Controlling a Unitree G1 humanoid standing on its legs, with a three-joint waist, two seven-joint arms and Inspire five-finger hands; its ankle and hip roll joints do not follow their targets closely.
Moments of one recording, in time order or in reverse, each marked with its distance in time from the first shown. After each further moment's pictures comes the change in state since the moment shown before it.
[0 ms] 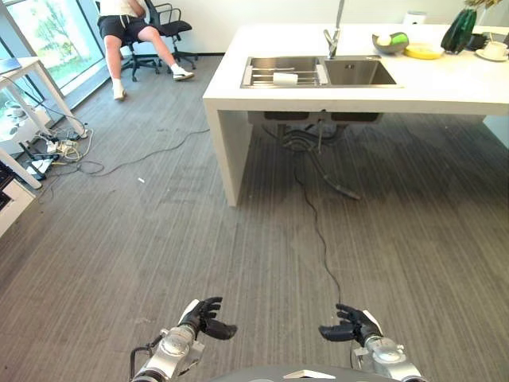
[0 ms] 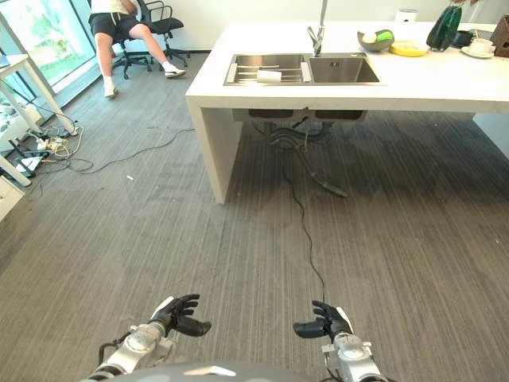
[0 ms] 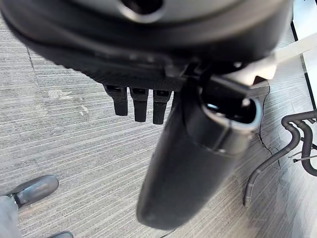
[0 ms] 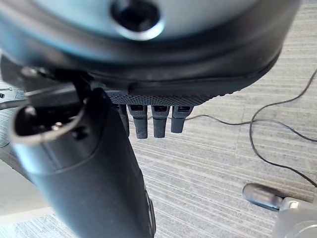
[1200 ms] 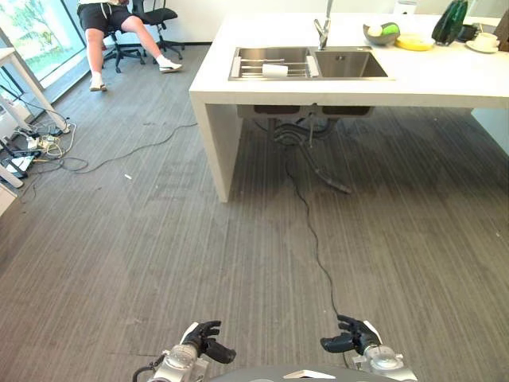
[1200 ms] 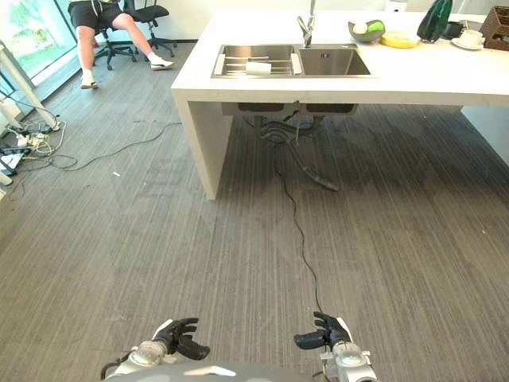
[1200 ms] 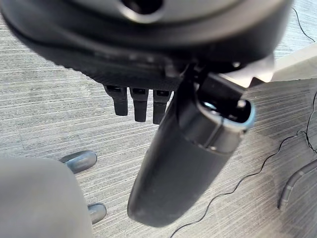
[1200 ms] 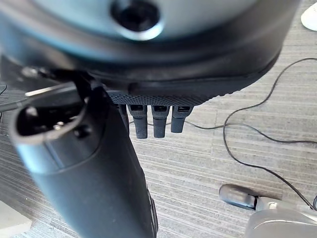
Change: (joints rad) left arm -0.003 -0.075 0.028 0.154 -0.005 0.024 0.015; right arm -0.012 0.038 -0.001 0.094 0.002 -0.001 -0.020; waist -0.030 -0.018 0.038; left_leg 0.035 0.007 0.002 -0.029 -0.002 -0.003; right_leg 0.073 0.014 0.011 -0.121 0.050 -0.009
